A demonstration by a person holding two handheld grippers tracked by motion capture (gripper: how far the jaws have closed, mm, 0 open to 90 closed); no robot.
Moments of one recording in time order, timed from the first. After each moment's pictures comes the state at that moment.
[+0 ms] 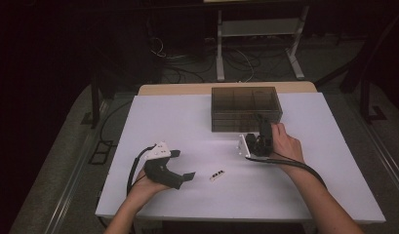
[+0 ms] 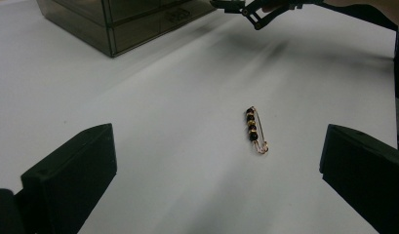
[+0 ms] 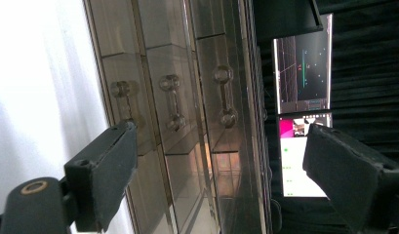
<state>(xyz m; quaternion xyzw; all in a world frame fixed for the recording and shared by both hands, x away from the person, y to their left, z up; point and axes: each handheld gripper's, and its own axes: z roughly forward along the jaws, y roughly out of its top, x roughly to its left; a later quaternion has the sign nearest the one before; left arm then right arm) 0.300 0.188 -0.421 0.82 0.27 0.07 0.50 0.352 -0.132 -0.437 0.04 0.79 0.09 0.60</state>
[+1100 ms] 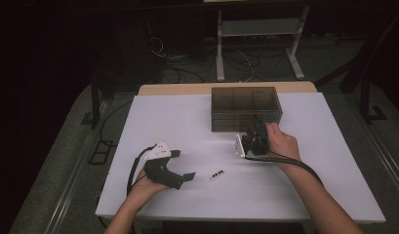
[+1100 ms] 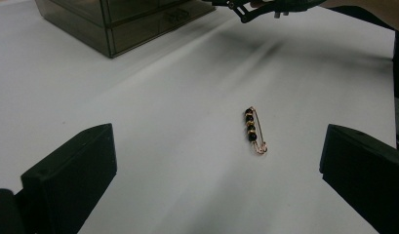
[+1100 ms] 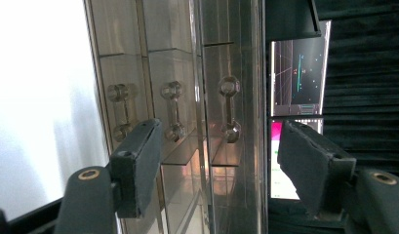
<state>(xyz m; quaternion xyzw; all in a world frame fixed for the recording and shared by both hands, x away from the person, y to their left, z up) 0.300 0.188 -0.421 0.82 0.27 0.07 0.50 0.359 -0.124 -0.441 0.02 0.79 0.06 0.61</state>
